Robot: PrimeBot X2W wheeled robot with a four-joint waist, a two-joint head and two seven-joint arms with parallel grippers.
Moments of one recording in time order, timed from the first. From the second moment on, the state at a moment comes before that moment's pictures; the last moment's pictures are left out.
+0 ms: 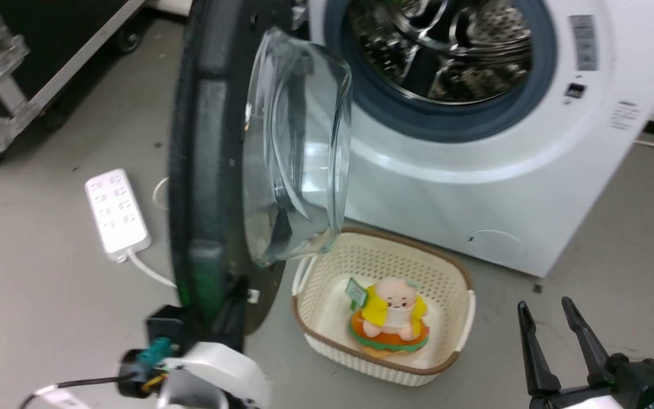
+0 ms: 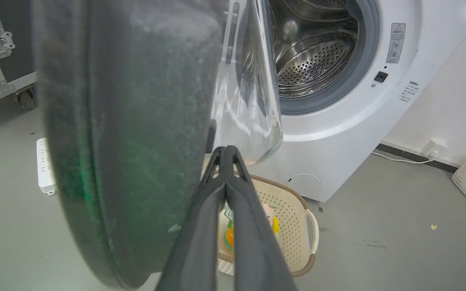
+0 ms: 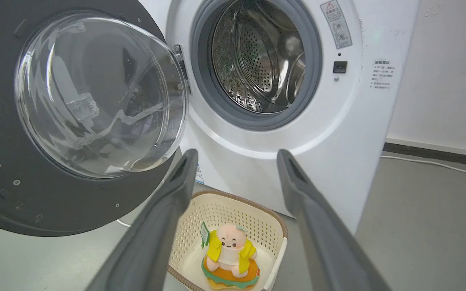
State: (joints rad) left arm -0.09 0.11 -0.26 0.09 -0.36 0.08 -0.05; right arm 0.10 -0.05 0.01 0.02 0.16 0.13 -0.26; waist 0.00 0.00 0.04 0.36
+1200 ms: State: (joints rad) left arm -0.50 0.49 0.14 0.54 -0.57 0.02 -0.08; right arm 0.03 -0.12 0.02 -0.15 0.09 0.13 -0.12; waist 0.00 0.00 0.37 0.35
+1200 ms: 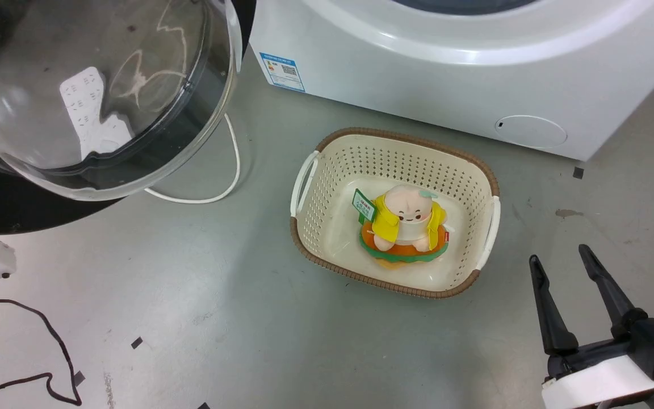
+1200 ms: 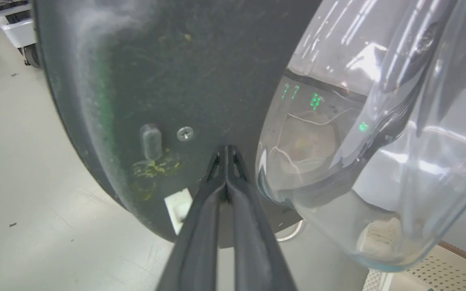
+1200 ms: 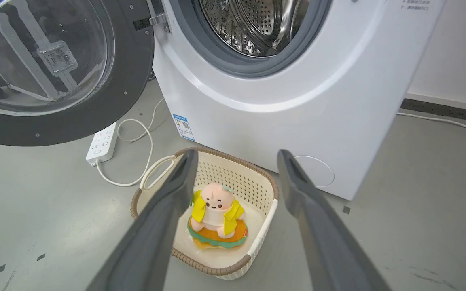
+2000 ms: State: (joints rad) left arm -0.25 0.33 -0.09 0.23 -0.44 0.00 -0.20; right arm 0.01 -0.06 -0.11 -0.08 0.01 0.13 -0.20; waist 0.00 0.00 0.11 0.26
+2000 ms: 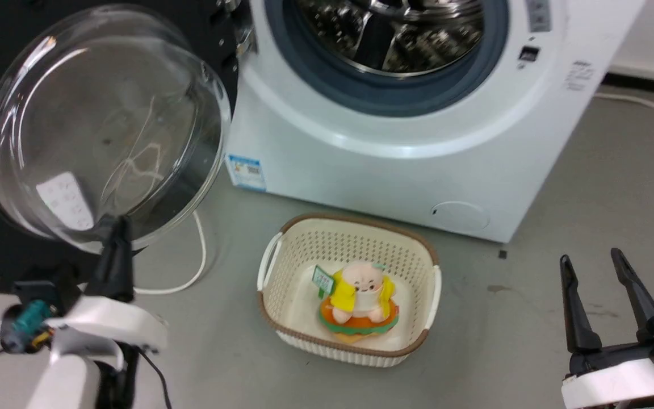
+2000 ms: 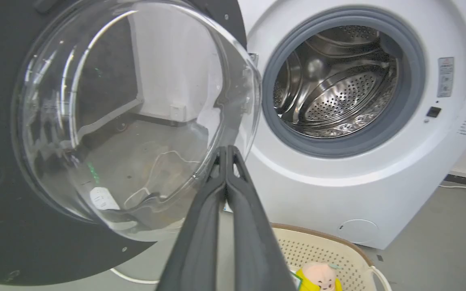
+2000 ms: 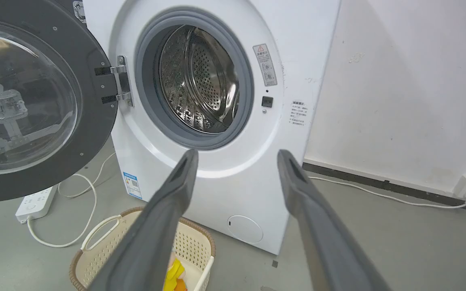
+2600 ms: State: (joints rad) left arm 0.04 0.21 -0.25 0.06 -0.36 0.11 -0.20; right arm 0.12 -0.05 -0.12 -0.04 0.06 0.13 -0.21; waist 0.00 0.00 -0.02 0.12
